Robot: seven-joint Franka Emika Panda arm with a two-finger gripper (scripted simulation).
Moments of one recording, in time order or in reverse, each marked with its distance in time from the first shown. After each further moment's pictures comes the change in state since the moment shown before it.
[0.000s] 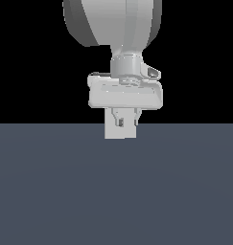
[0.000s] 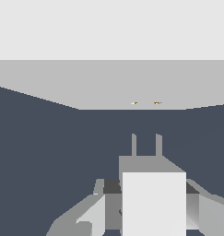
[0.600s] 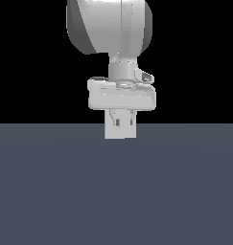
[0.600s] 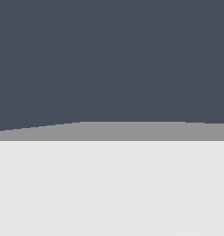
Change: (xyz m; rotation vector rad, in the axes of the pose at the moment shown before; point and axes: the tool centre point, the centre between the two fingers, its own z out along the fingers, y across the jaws) arm 0.032 0.000 0.000 0.000 0.000 -0.001
